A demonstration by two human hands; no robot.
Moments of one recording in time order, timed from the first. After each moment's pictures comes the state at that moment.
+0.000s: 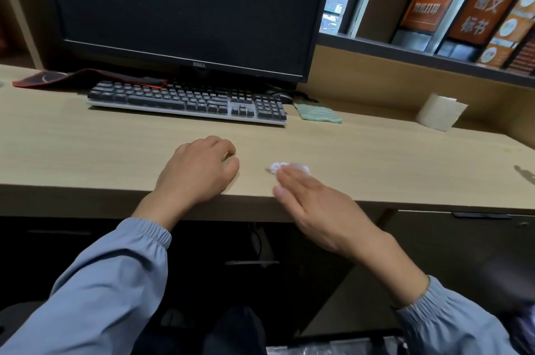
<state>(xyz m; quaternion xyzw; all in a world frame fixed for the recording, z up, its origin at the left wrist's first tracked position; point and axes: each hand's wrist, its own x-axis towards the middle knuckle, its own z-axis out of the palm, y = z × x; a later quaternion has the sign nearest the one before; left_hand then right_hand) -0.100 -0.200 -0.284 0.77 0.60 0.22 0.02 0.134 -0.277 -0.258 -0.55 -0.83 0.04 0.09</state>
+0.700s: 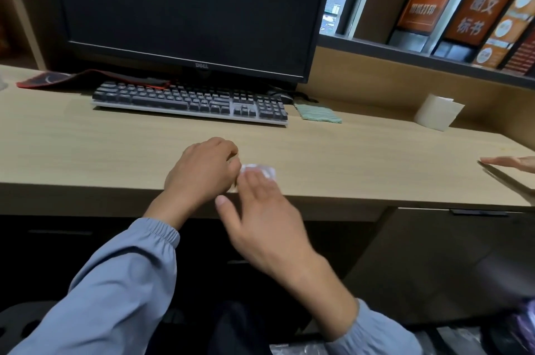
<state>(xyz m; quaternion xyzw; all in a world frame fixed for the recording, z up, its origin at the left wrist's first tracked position) -0.097 -0.206 -0.283 0.75 0.60 0.25 0.06 0.041 -0.301 -0.284 -0.58 -0.80 0.01 0.17</state>
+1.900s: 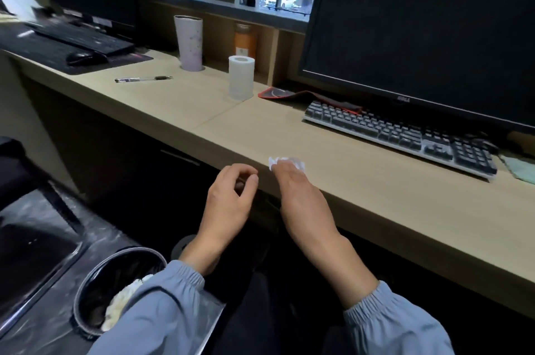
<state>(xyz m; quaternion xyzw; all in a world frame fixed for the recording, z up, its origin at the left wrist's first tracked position) -0.312 -0.346 -0.342 0.45 0.65 0.61 0.09 -0.169 -0.291 -0.286 -0.31 -0.92 0.07 0.22</state>
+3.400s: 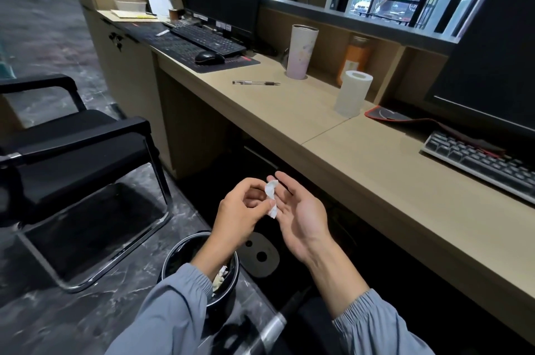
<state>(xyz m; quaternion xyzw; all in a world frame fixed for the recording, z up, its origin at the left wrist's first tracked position) -0.451 -0.439 -0.373 0.30 0.66 0.66 0.19 -0.350 -0.349 -0.325 -0.27 -0.39 0.84 0.25</state>
